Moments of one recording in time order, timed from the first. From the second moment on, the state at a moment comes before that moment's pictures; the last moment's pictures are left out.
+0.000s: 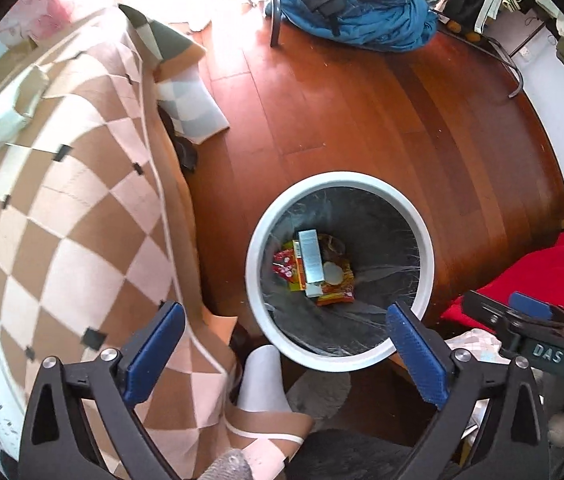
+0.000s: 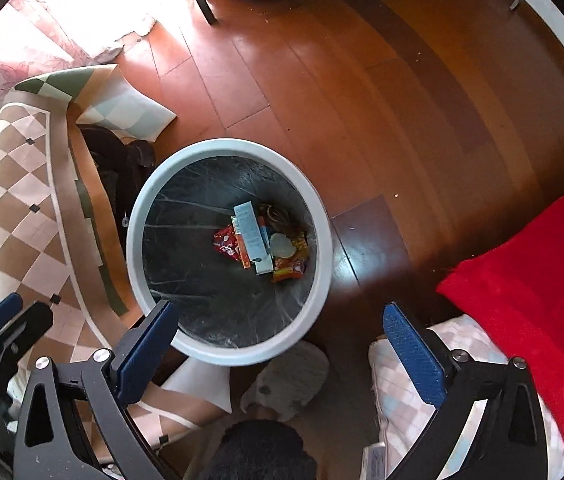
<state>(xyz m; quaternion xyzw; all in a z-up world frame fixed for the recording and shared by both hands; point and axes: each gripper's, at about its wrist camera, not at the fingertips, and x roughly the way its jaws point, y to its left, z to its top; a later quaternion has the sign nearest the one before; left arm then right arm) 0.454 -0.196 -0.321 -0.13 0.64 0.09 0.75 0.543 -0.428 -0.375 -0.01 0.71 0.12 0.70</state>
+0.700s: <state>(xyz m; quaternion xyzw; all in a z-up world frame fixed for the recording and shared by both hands) 0.403 -0.201 -0.220 -0.12 0.58 0.09 0.80 0.476 -0.440 -0.251 0.01 0.66 0.13 0.74</state>
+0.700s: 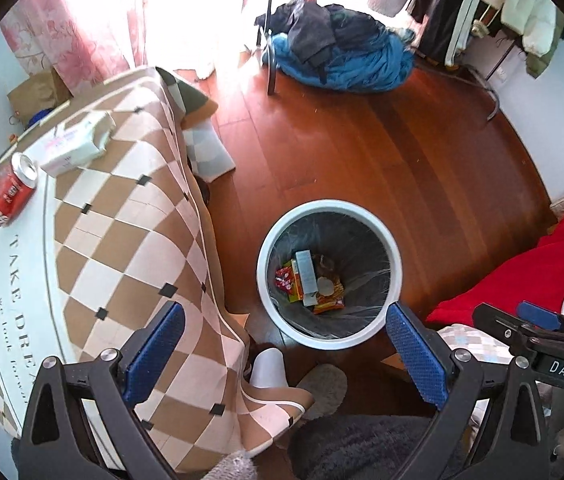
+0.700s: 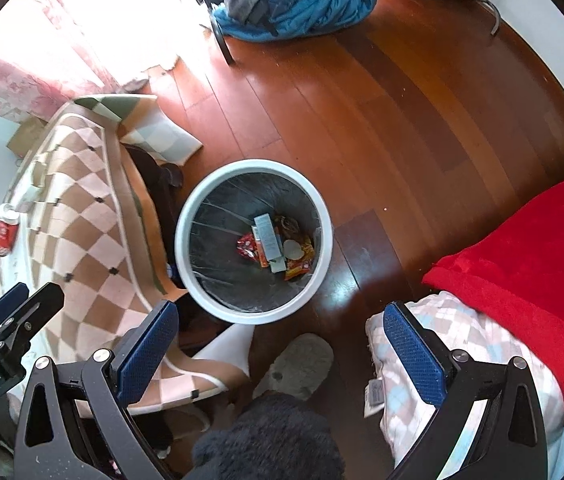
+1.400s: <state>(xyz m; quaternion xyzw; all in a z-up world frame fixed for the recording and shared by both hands) 0.294 0.064 -0.197 -0.14 0.51 0.30 0.79 0.456 -0.072 -0.162 -0.27 0.57 0.35 0.69</state>
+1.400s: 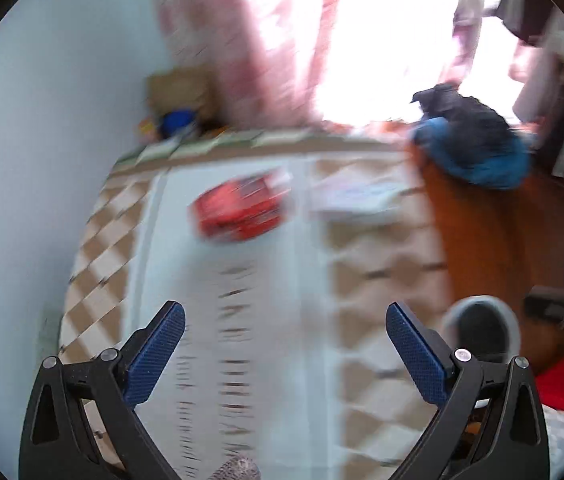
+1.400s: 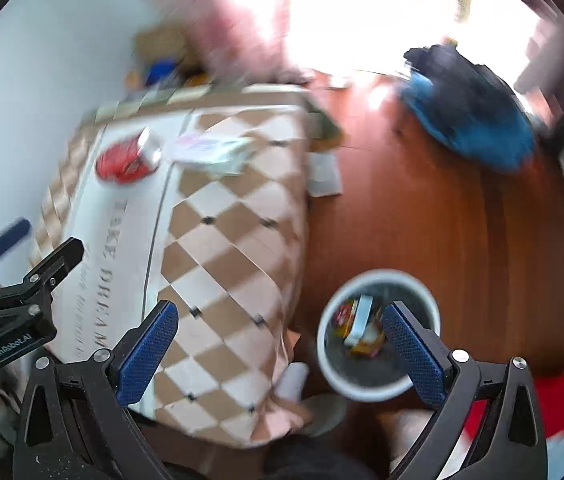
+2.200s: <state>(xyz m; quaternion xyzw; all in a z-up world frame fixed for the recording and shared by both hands) 0.287 0.166 -0.266 -0.07 0.55 0.30 0.77 0.534 0.135 -0.318 -0.39 0.64 0.36 0.56</state>
